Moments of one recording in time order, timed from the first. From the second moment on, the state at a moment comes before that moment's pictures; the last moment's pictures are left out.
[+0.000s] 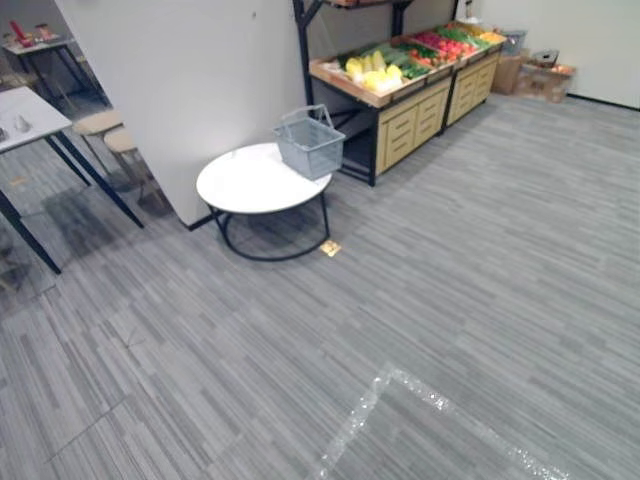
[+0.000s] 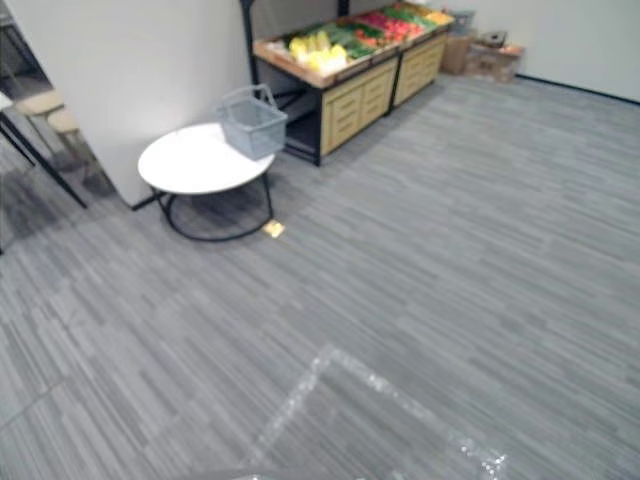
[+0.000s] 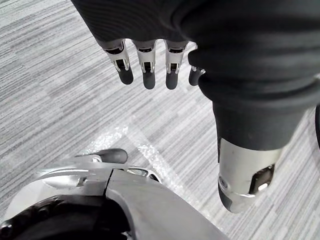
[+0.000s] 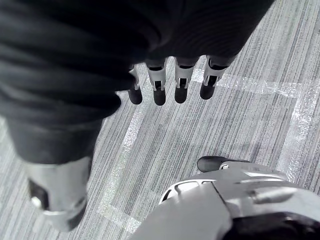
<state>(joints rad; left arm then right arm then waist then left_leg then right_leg) 0.21 0.11 0.11 1.15 -0.11 -0.12 0.08 0.15 -0.08 -0.34 1.18 -0.04 -0.07 -0.06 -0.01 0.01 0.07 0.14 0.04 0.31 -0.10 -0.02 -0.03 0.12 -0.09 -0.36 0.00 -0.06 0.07</state>
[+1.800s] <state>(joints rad) 0.10 0.16 0.01 1.05 0.08 -0.17 0.13 0.01 -0.14 -0.15 1.11 -0.10 -0.14 -0.01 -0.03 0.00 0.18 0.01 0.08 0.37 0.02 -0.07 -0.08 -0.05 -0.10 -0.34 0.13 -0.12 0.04</state>
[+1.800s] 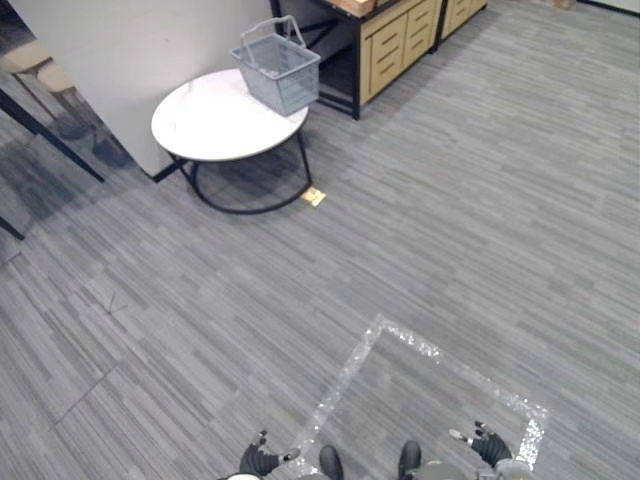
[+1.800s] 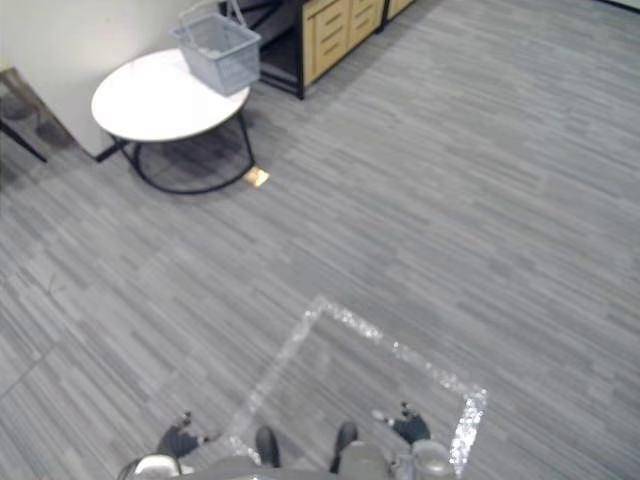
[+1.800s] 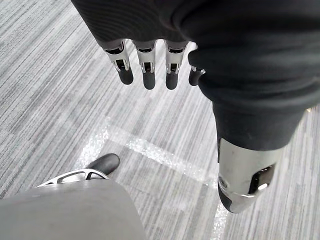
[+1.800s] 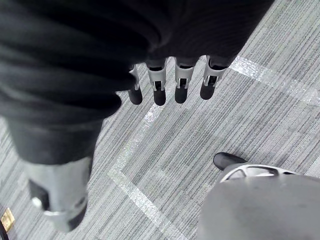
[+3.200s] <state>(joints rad) 0.12 0.11 0.07 0.89 0.06 -0.16 0.19 0.05 -0.16 -0.18 1.05 -0.16 -0.14 -0.04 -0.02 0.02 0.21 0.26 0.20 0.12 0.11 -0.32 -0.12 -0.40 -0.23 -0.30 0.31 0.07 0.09</state>
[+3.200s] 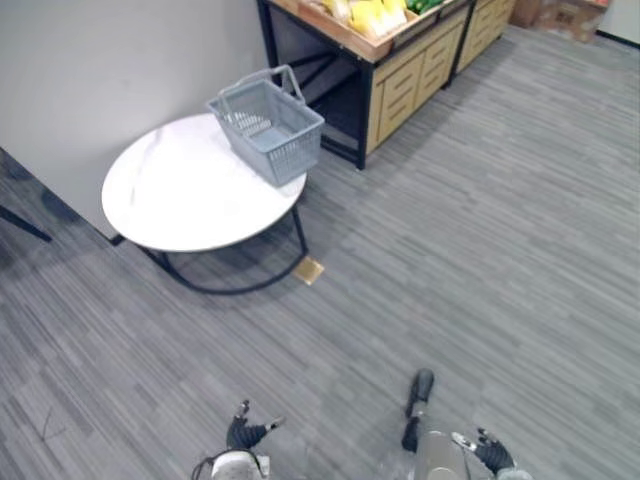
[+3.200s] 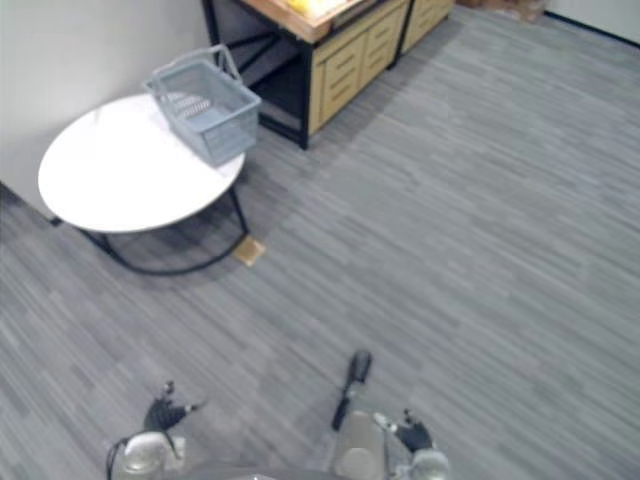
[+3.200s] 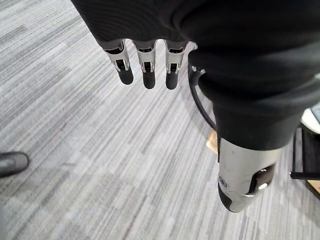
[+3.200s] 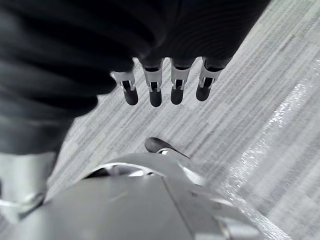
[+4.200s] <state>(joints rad) 0.09 0.18 0.10 0.91 0.06 -0.14 0.24 0.05 -0.07 -0.21 1.12 -0.20 -0.10 -0.10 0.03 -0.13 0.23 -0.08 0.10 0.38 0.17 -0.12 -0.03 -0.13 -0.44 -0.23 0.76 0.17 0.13</state>
